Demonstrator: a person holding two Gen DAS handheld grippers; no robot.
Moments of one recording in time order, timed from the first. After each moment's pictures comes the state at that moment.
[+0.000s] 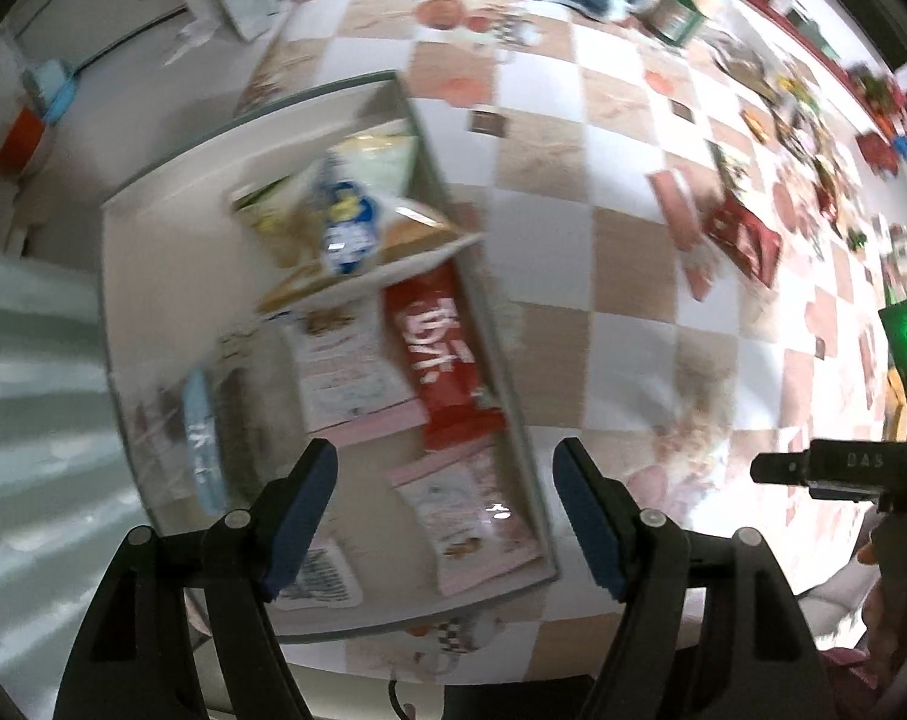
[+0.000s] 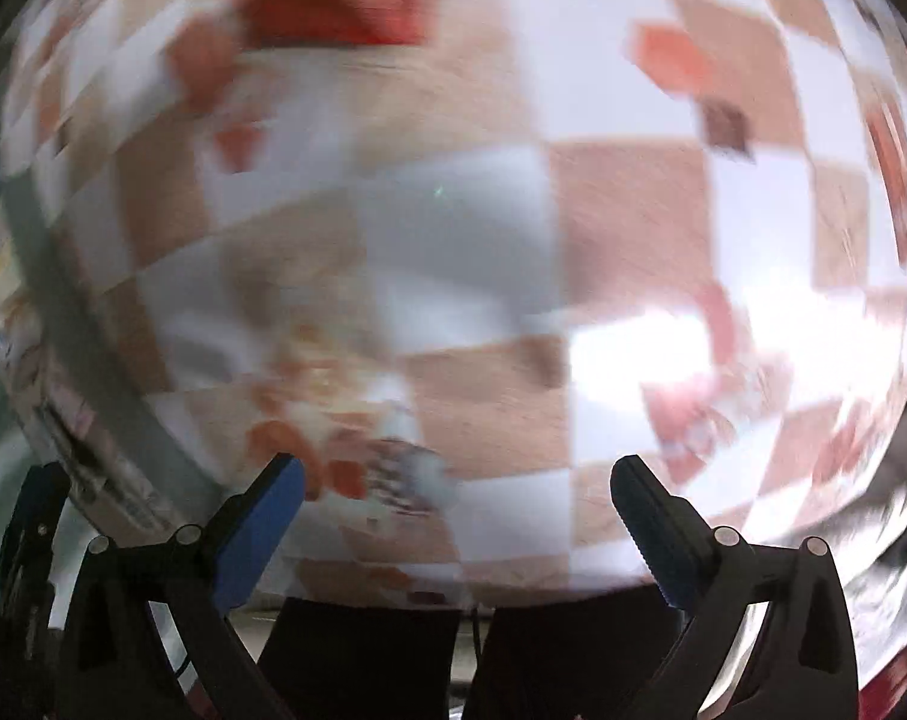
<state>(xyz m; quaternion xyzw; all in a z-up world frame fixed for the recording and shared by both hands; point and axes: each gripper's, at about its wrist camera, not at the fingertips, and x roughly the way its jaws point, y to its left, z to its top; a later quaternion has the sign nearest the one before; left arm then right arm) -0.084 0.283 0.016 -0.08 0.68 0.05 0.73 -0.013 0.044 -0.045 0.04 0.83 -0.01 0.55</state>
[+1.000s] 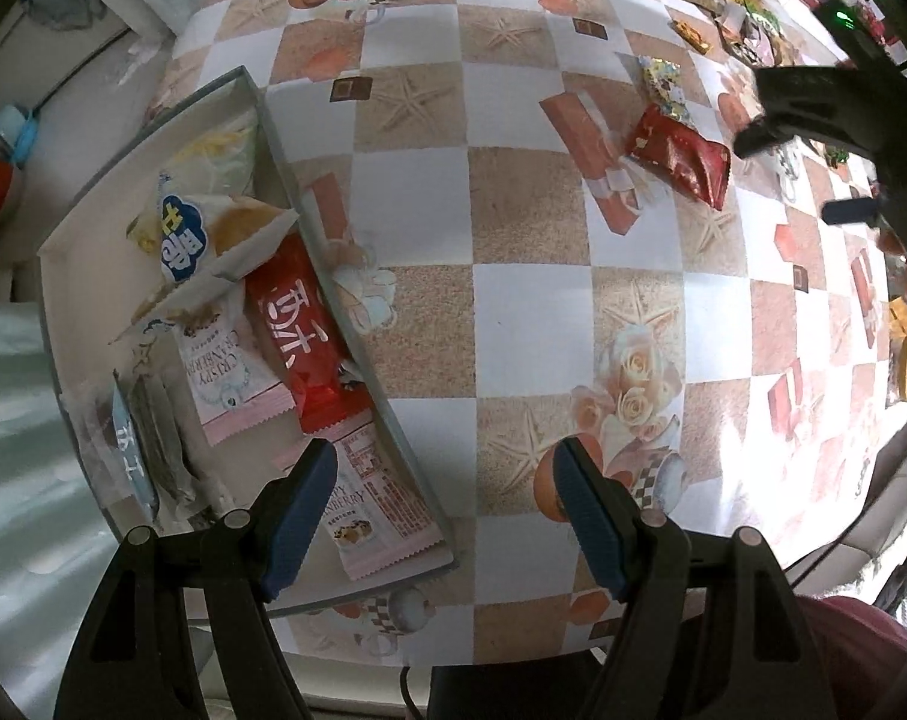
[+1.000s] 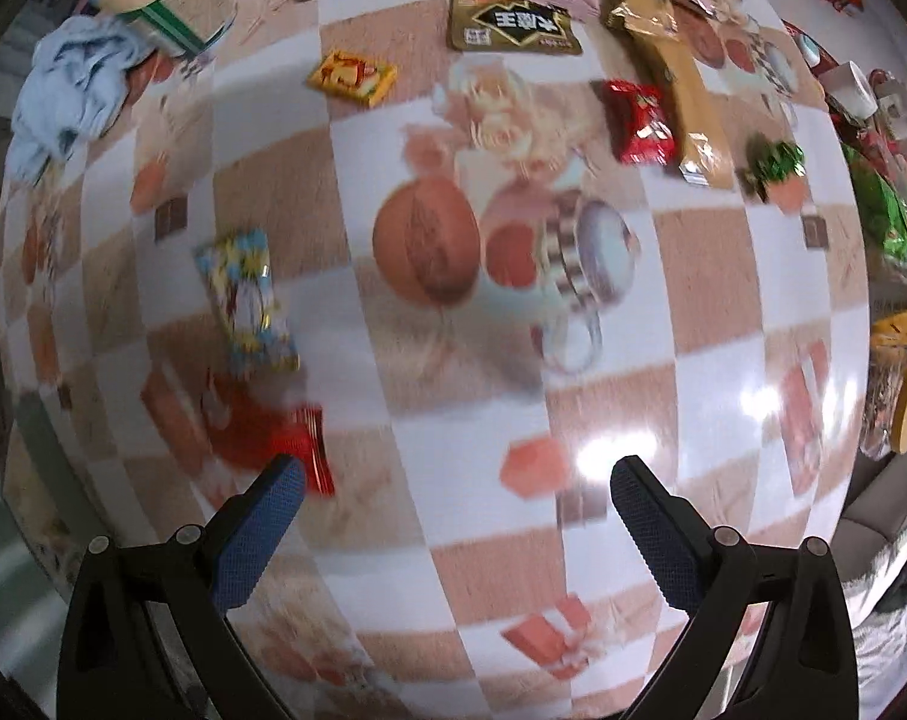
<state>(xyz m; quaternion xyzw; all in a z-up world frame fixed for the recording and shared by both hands) -0.066 0.210 -0.002 -0.03 0.71 0.02 0.70 0.141 0.001 -0.023 0.02 0.75 -0.03 0.67</state>
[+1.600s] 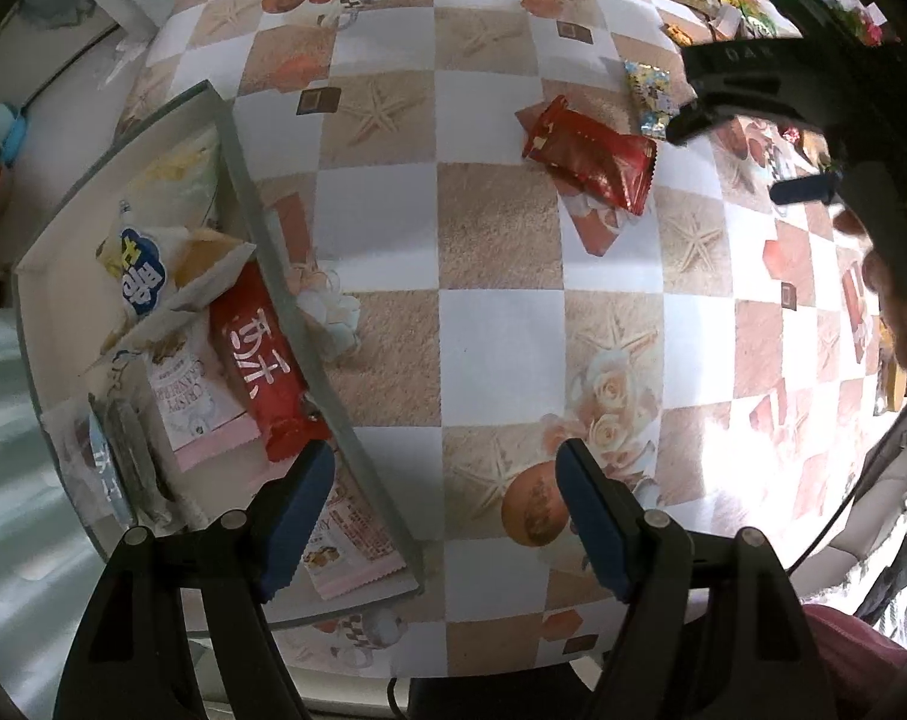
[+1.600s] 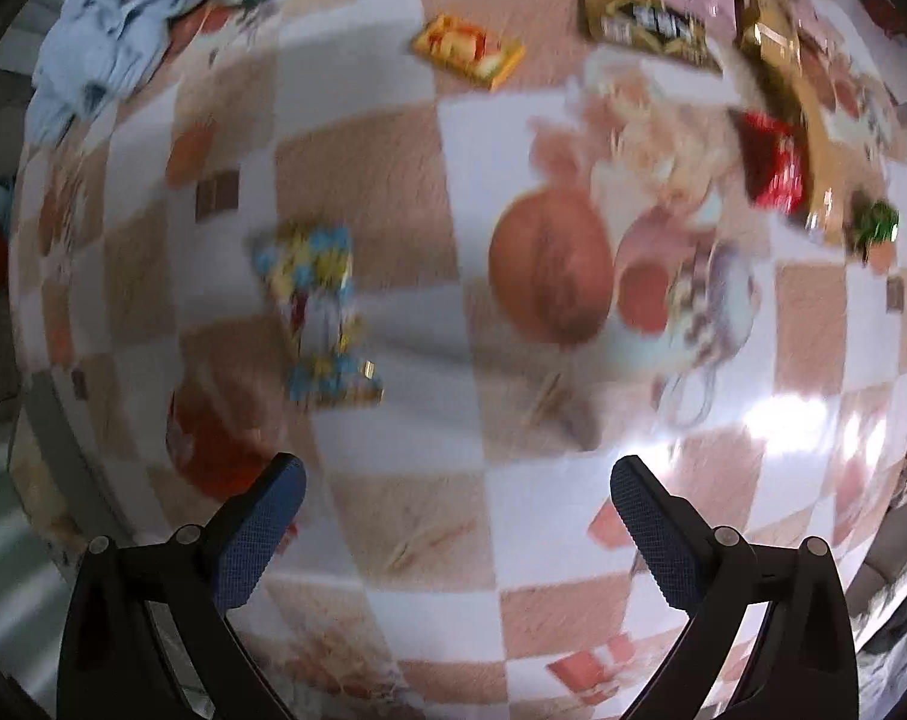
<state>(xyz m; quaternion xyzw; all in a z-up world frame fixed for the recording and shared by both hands) -0.031 0.189 -0.016 -0.04 0.72 0.01 0.70 0.179 0.039 -0.047 0.00 0.76 0.02 0.65</state>
